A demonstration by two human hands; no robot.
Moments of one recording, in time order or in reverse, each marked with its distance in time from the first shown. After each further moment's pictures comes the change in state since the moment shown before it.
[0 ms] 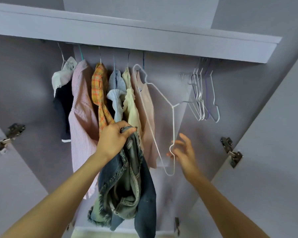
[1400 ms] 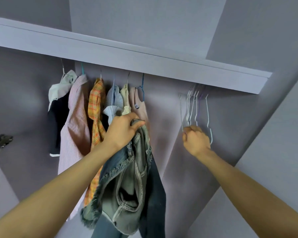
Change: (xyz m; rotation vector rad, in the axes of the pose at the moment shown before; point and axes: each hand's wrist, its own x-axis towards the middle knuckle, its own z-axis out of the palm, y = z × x) left_hand 0.064 0.037 0.002 0.084 0.059 0.172; right_hand 0.106 -0.091 -0.026 -1.631 0.000 -0.211
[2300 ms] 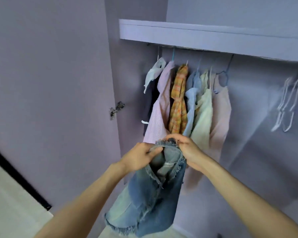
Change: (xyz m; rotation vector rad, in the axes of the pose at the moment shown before) left_hand -0.210 -0.056 -0.121 0.090 -0.259 -0.392; right_hand -0.146 -0.227 0.010 1.346 -0.663 -0.298
